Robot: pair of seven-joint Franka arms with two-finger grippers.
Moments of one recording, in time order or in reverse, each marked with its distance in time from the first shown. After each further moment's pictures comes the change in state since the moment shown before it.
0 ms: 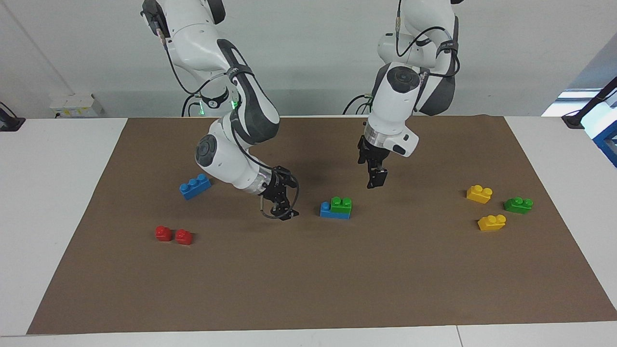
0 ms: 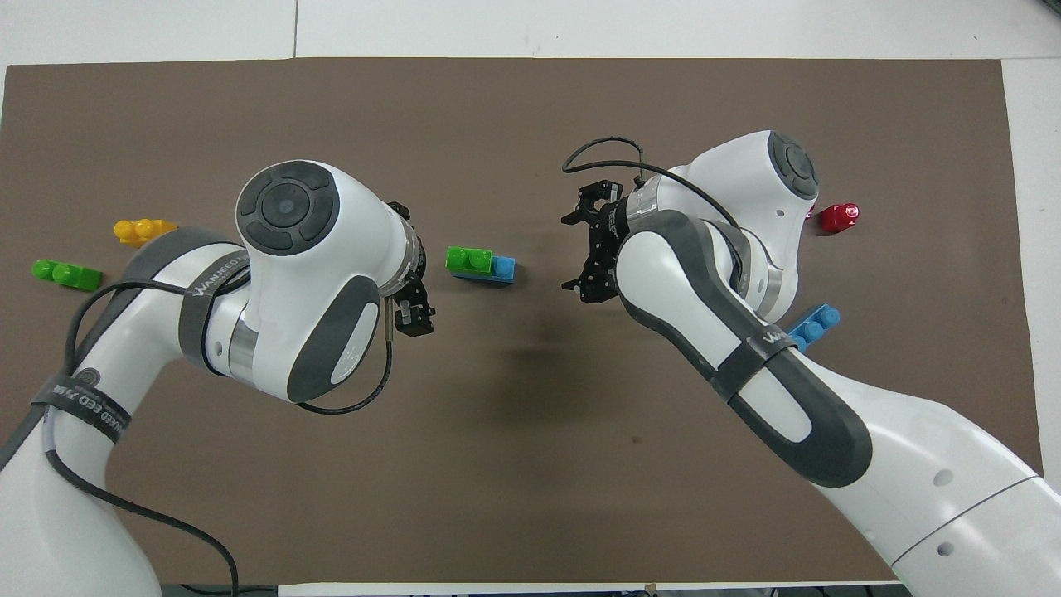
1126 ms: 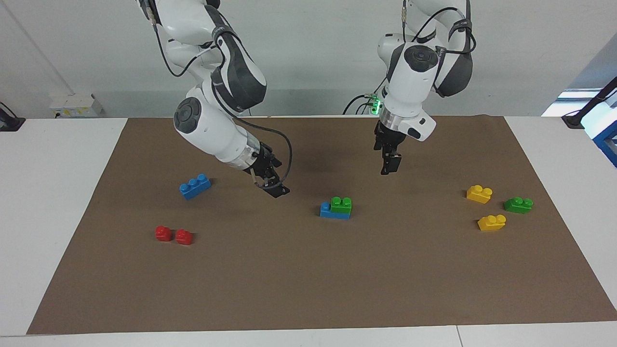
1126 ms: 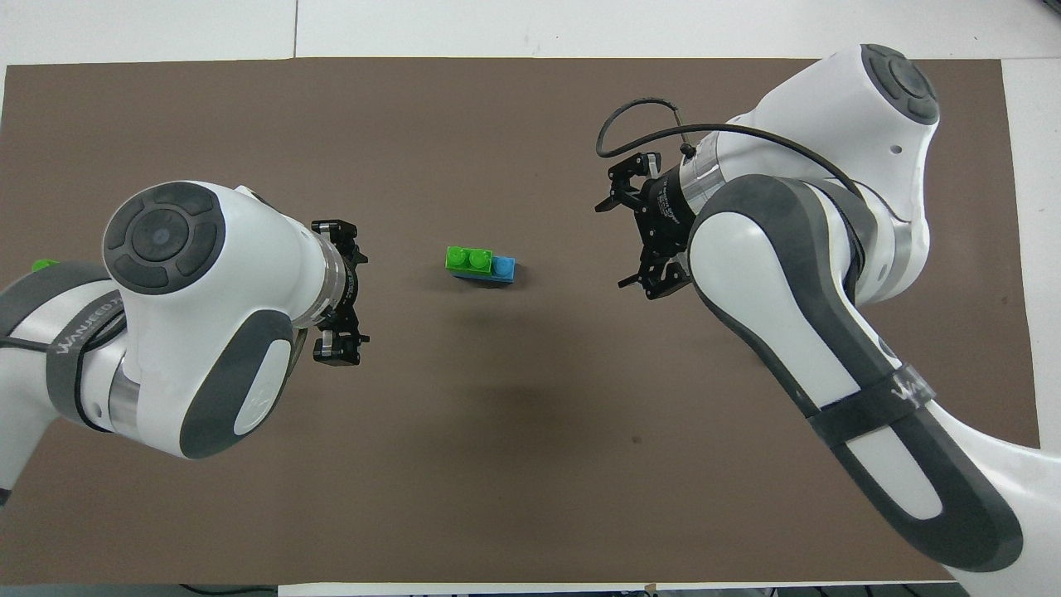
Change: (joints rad) left arm 0.069 -0.185 -0.001 -0.109 0.019 -0.079 0.200; right arm -0.078 -0.101 -0.002 0.152 -0.095 -0.365 -0.109
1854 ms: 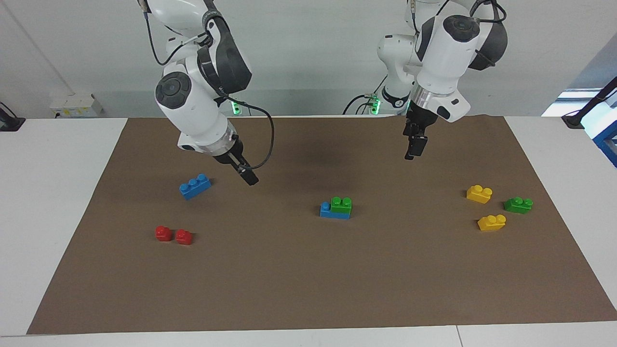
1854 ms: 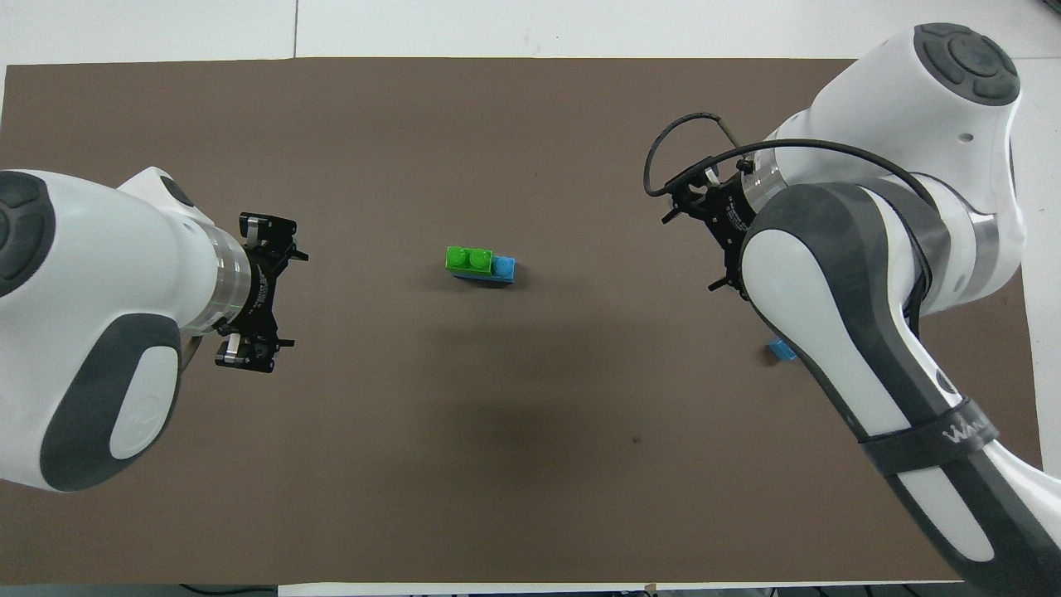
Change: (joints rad) left arm 0.086 -0.109 0.001 0.007 0.000 -0.115 0.278; right arm -0.059 -0.102 0.002 0.001 -0.303 -0.116 -0.234
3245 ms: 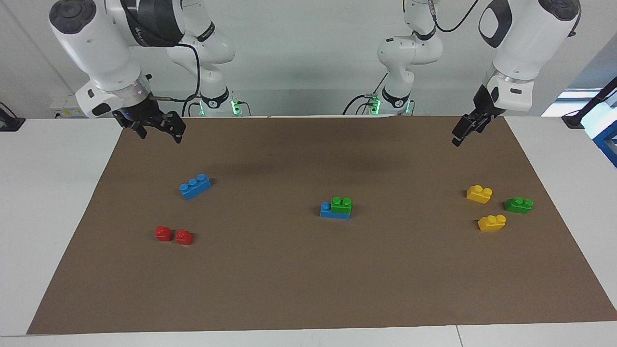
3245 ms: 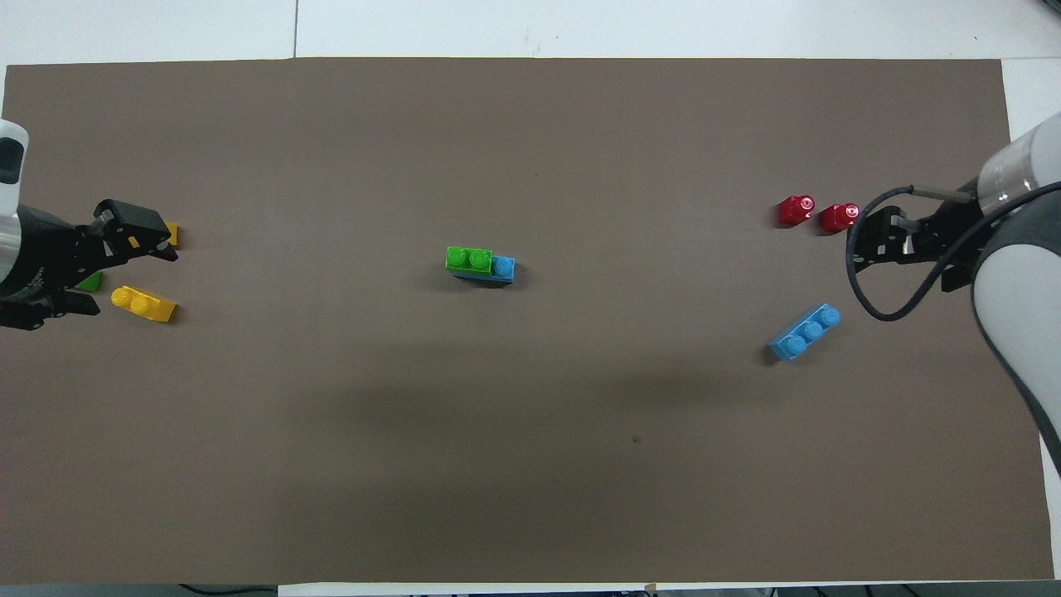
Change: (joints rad) left arm 0.258 0.004 0.005 0.155 0.000 -0.179 1.060; right arm -0.053 -0.181 -0.133 0.001 -0.217 -0.294 -0.880
